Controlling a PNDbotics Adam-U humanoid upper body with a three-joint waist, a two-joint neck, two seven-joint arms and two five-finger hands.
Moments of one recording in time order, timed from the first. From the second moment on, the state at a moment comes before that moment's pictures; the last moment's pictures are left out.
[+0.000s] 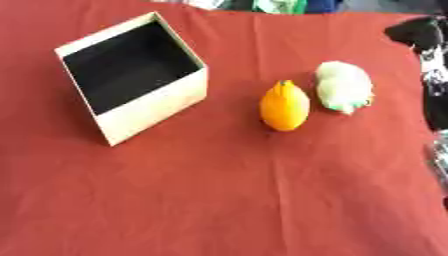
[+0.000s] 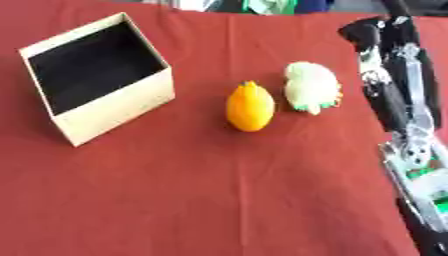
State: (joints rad) left arm -0.21 0.31 0.16 -1.98 -0.13 -0.46 0.10; right arm -0.21 -0.58 -0.09 -1.98 0.09 -0.16 -0.24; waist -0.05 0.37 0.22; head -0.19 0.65
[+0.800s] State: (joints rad) left arm -0.21 0.32 0.16 -1.98 -0.13 -0.45 0.09; right arm -0.28 -0.86 -0.05 -1.92 0.52 0.02 0.12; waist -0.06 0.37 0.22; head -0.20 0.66
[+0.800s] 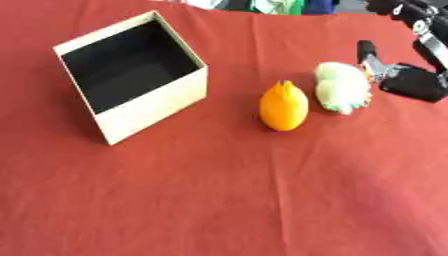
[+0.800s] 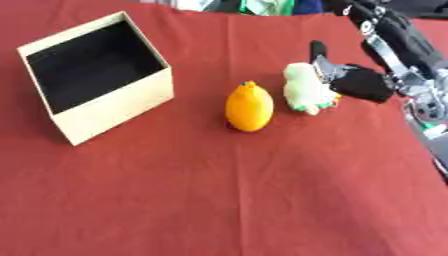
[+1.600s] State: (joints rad) left arm -0.21 0.32 0.15 -1.98 -0.13 -0.45 0.09; right arm -0.31 -0.95 -0.01 -1.91 0.54 0.06 0.41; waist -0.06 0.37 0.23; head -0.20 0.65
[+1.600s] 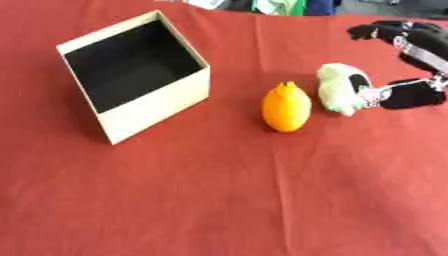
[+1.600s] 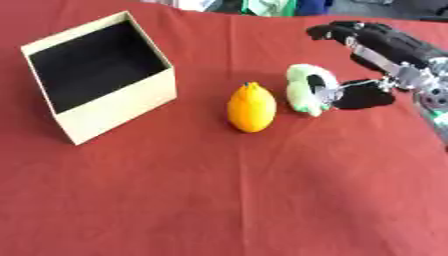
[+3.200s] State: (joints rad) left arm -0.21 0.32 0.15 -1.98 -0.13 -0.44 0.08; right arm -0.35 -1.00 0.09 -1.75 0.61 0.08 0.50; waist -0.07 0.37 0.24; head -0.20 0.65
